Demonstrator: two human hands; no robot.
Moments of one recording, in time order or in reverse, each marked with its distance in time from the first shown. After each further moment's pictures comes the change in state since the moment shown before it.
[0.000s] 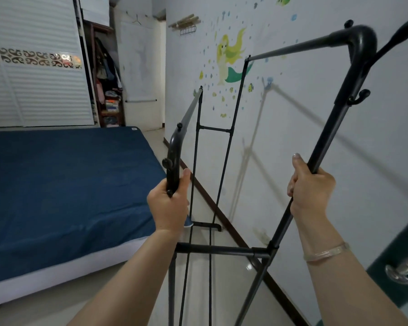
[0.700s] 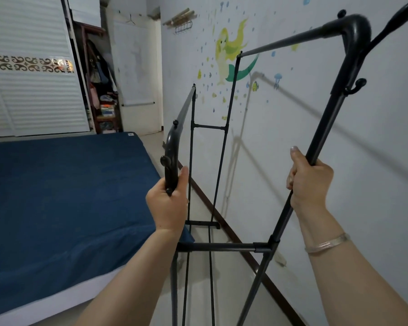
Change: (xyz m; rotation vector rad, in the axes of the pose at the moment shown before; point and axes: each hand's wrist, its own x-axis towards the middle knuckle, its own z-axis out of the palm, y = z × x) left_hand 0.119 -0.076 0.074 0.034 0.016 0.014; right_hand 0.124 0.084 0.084 0.024 -0.050 -0.018
